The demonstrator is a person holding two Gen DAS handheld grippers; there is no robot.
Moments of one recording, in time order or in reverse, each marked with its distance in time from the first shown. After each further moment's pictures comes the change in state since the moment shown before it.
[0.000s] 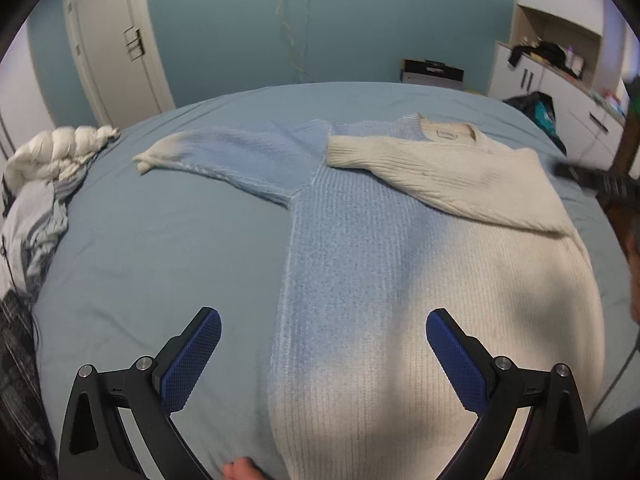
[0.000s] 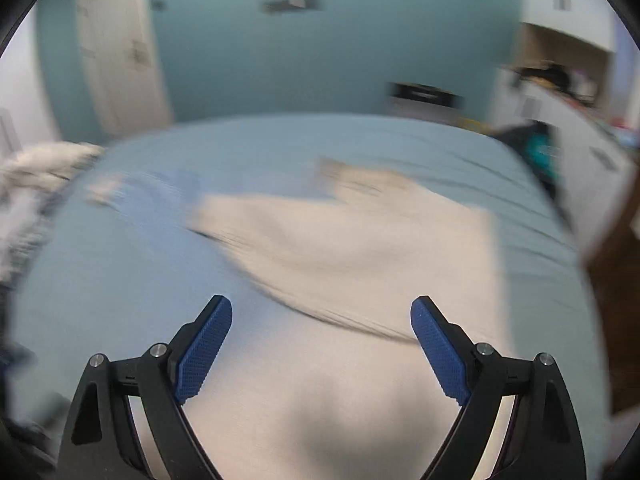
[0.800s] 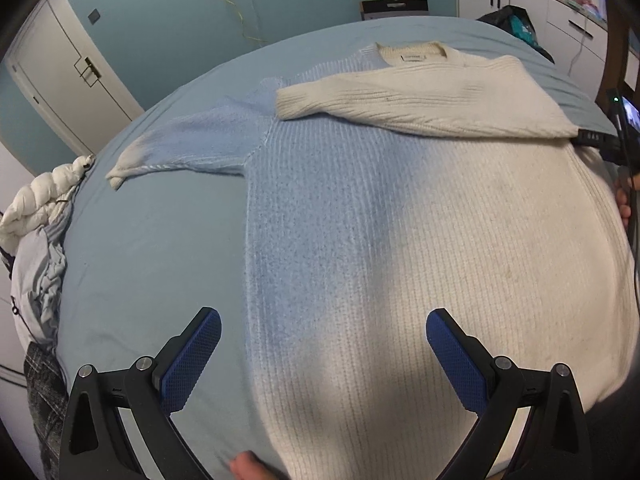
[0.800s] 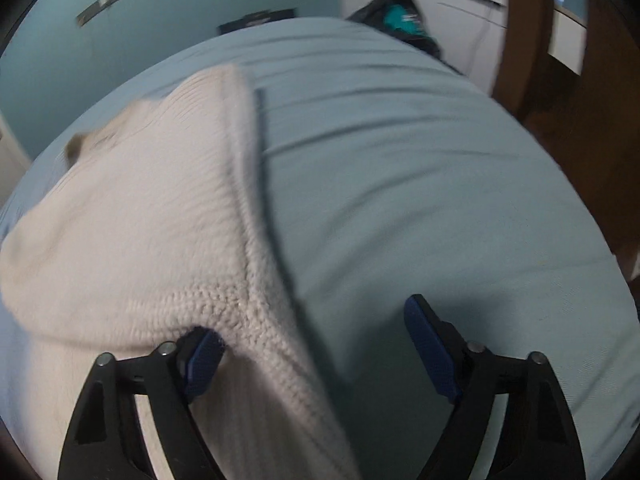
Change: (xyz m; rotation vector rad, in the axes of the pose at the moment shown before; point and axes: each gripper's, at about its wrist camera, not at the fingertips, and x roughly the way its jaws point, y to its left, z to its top) left arm 0.033 -0.055 -0.016 0.211 0.164 0.056; right arm 0.131 -0.212 -0.052 0.445 0.168 -0.184
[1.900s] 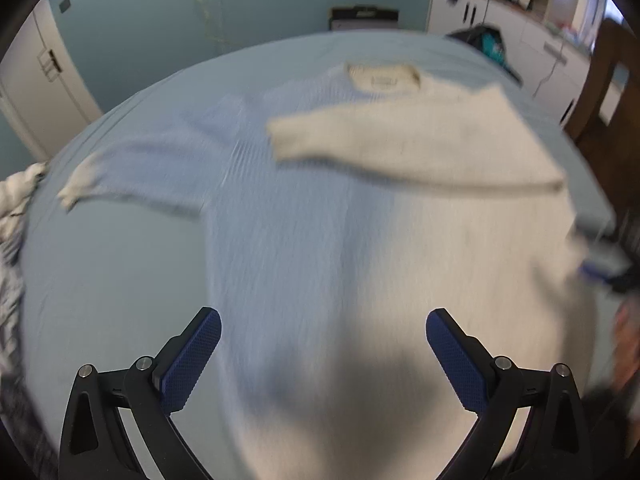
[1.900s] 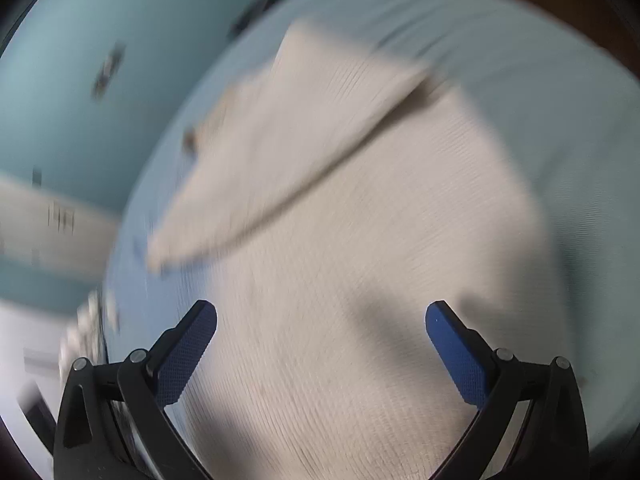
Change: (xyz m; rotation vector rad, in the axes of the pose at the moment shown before) left arm 0.016 0.021 0.078 -0.008 -0.022 -0.236; right arm -0.139 0.047 -0.119 0.263 0.250 0.404
